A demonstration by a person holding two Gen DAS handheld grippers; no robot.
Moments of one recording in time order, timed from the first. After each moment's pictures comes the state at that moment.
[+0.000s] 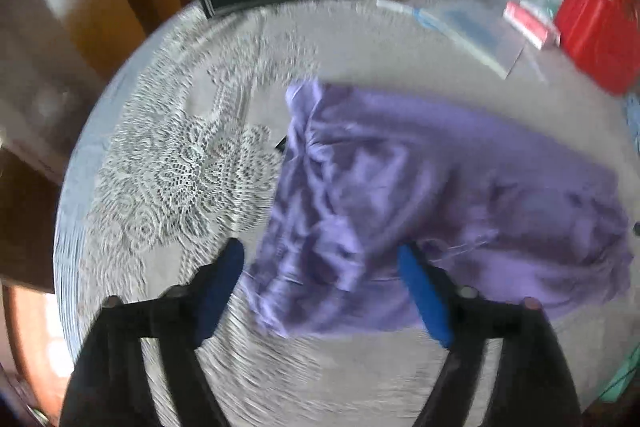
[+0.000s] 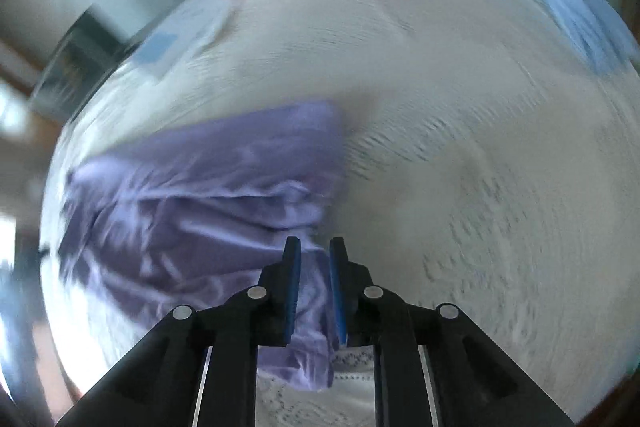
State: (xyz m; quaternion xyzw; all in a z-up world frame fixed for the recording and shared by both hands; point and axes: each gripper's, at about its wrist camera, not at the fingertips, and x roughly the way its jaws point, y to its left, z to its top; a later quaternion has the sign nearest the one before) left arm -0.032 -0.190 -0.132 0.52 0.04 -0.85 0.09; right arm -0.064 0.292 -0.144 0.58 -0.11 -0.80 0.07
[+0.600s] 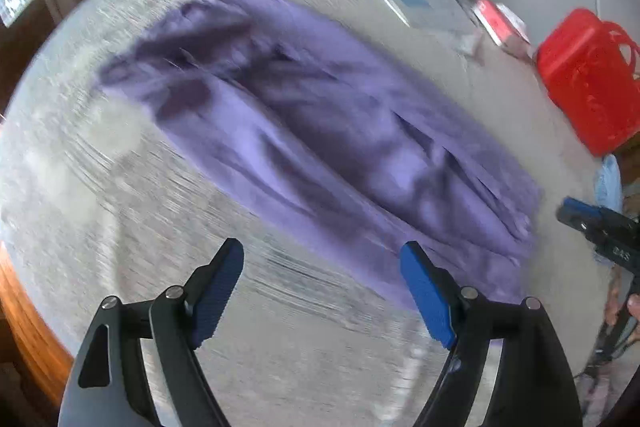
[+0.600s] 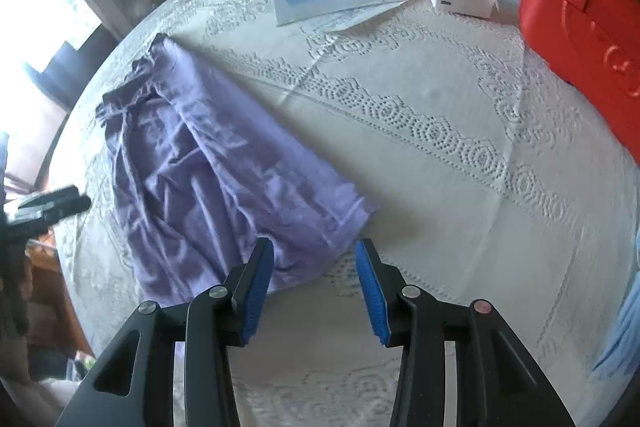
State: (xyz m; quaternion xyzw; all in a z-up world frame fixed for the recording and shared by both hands) left arm 0.015 0.069 -0.154 0.55 0.22 -0.79 0.15; right arm -0.113 0.322 -0.123 0.56 0.11 -0.75 0.34
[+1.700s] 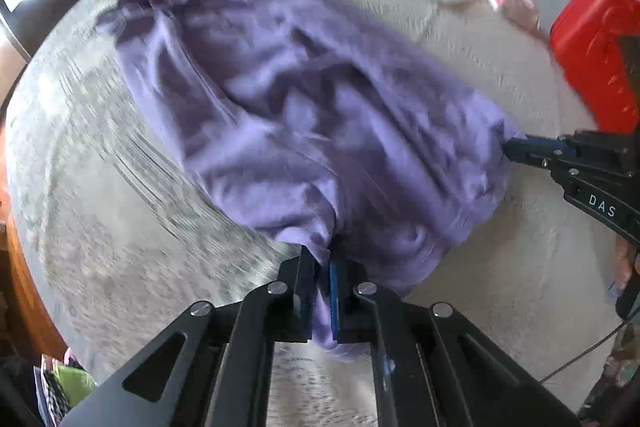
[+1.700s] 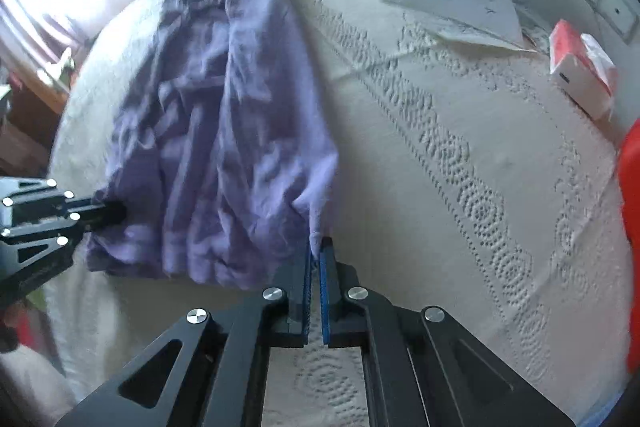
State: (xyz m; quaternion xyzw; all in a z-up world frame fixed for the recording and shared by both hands) left arm 0.009 0.198 -0.156 0.52 0.24 -0.78 0.26; right arm -0.142 0.300 -0.152 0.49 0.27 -0.66 0.51
